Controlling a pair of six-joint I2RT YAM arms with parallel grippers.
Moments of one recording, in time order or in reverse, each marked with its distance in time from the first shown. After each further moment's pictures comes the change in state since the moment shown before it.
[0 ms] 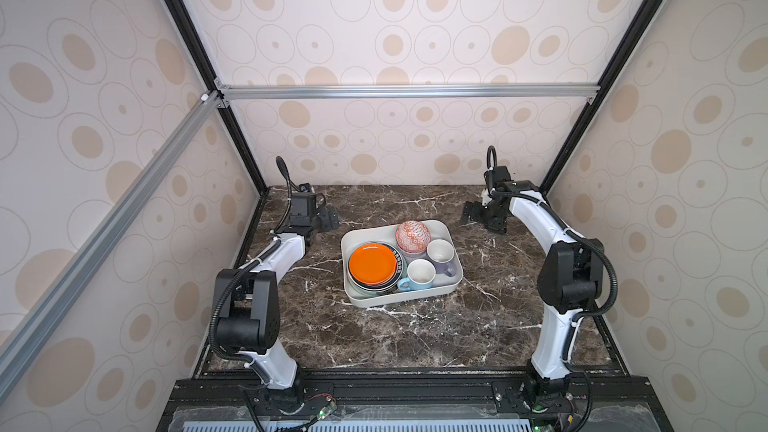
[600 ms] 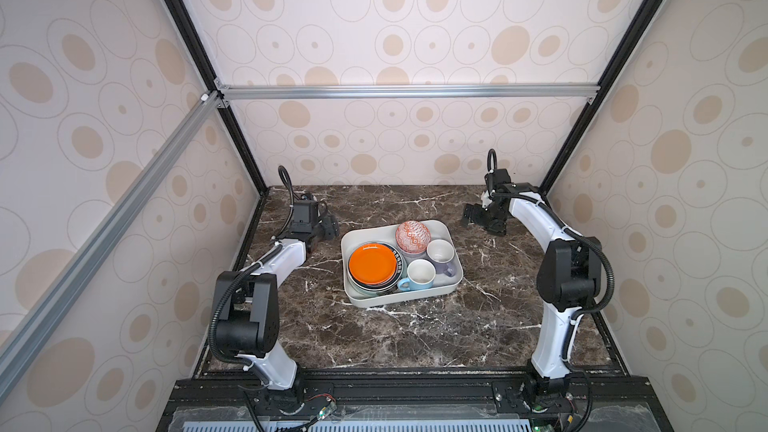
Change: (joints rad) left arm -0.030 -0.031 -0.080 -0.029 0.104 -0.088; right arm -0.014 0.005 -0.058 0.028 -0.028 -0.013
